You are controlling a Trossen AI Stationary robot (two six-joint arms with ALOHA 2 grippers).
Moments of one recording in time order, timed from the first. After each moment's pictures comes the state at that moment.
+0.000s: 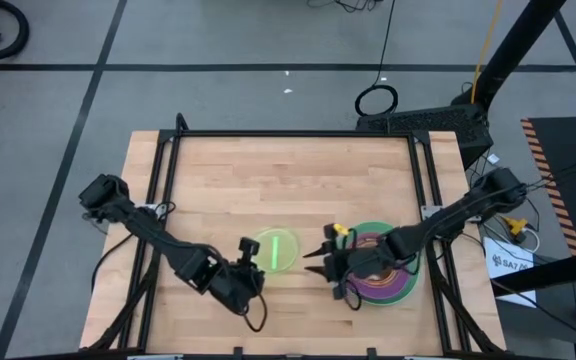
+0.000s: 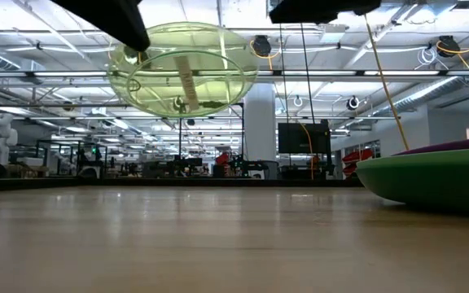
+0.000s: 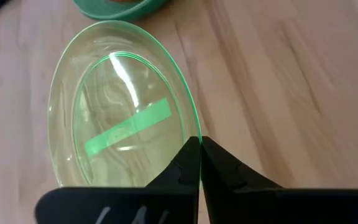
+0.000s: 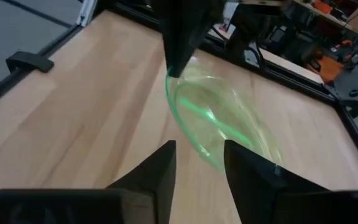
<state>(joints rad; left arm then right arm) -0.60 1.66 1.27 -0.68 -0.47 -0.08 0.46 1.46 0.87 0.11 0.41 -0.12</state>
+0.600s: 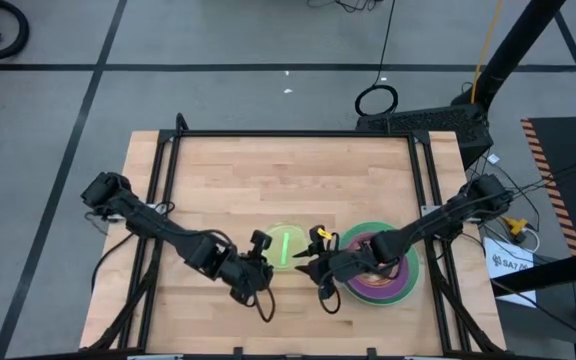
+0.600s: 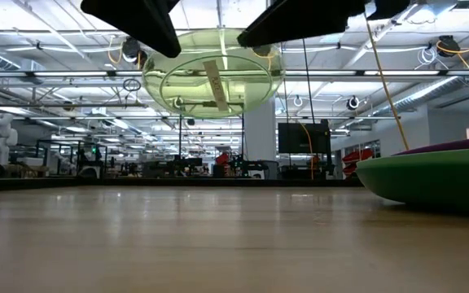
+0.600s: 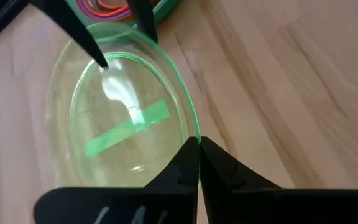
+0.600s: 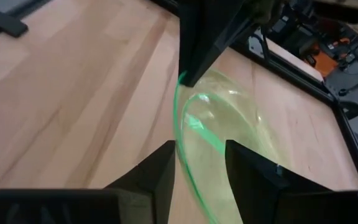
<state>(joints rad) -0.49 1.66 1.27 -0.60 -0.37 0.15 0.43 1.62 0.99 0.07 0.42 -0.22</state>
